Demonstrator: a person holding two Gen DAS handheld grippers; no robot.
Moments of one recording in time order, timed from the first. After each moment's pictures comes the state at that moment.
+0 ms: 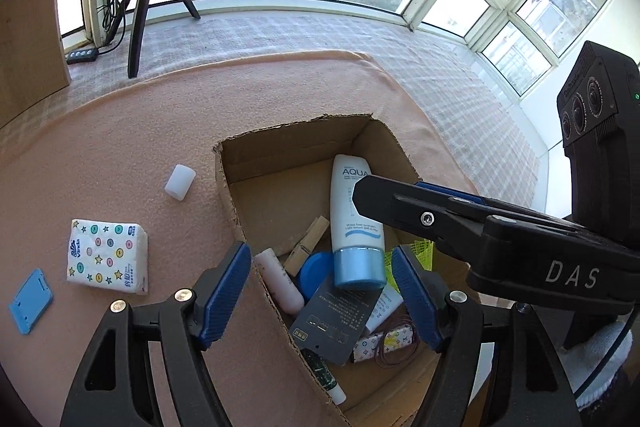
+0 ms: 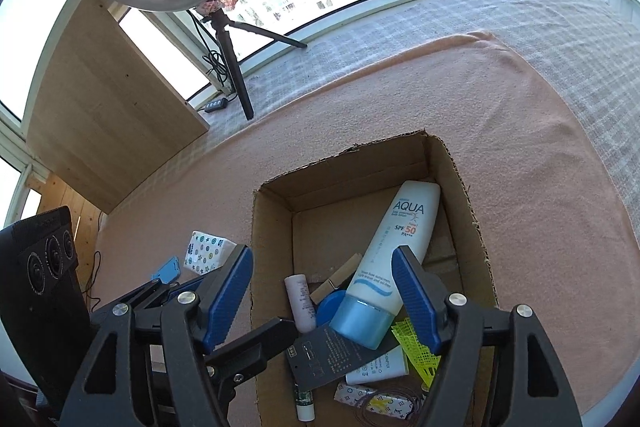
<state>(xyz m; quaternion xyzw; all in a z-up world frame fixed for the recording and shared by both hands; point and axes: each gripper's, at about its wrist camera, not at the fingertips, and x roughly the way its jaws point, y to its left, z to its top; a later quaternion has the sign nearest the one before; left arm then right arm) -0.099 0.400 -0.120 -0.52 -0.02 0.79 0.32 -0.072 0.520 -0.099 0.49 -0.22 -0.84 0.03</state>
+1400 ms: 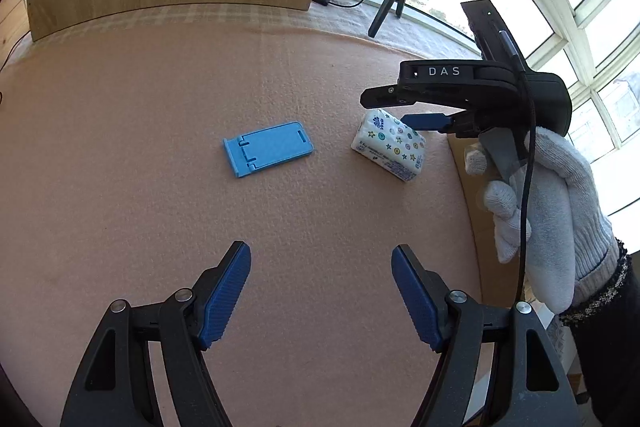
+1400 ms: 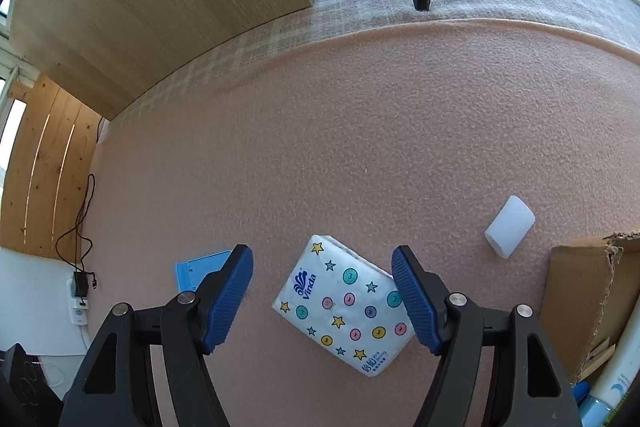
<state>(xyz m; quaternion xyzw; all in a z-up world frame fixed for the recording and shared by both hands) -0.047 0.140 -0.146 -0.54 -0.11 0.82 0.15 -0.197 0.318 -0.174 0.62 -0.14 -0.76 0.14</state>
